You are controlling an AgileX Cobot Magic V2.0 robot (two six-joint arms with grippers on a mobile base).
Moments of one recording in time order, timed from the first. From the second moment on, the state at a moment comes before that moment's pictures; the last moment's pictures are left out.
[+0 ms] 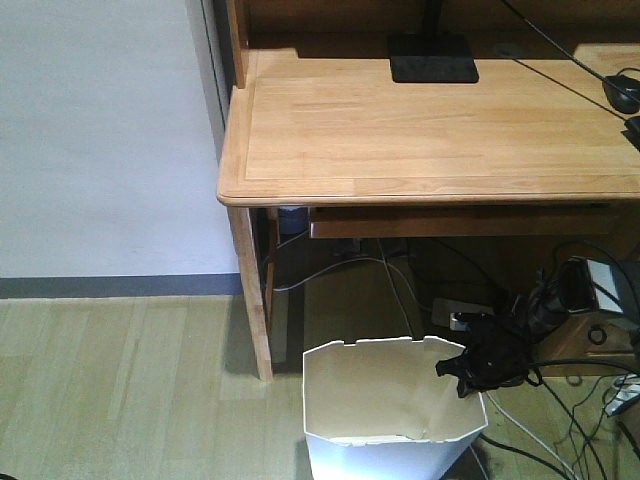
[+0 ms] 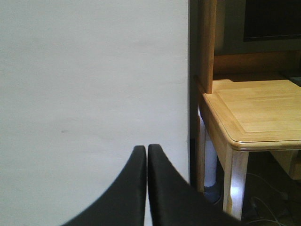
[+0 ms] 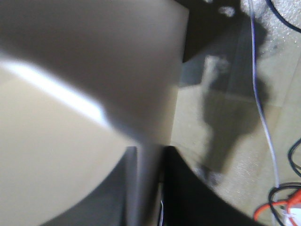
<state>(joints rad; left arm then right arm) 0.07 -0.02 0.03 0.04 0.12 -0.05 -0.10 3.10 -1.72 0.47 0.46 -0.58</state>
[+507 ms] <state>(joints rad) 0.07 -0.02 0.03 0.04 0.12 -0.05 -0.14 2.94 -1.54 0.81 0.41 -0.97</state>
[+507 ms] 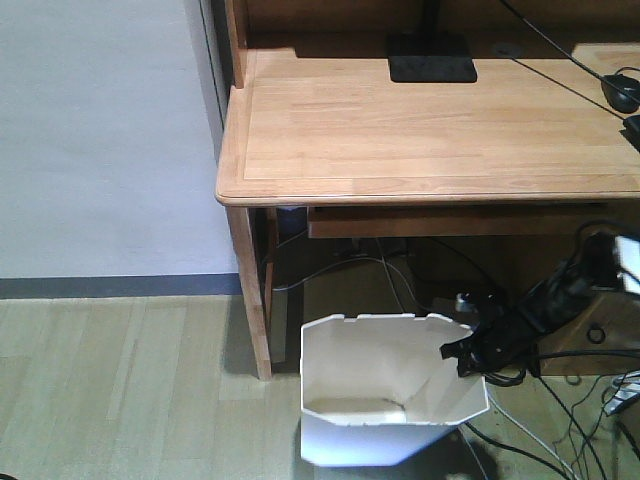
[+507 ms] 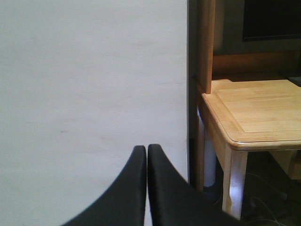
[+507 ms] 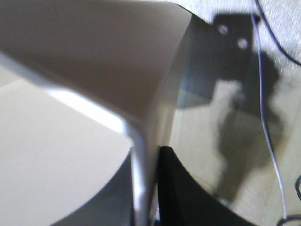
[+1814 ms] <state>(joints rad) 0.07 -0.02 0.03 0.04 0.12 -0.05 -0.33 2.33 -0.98 1.01 0.61 -1.44</state>
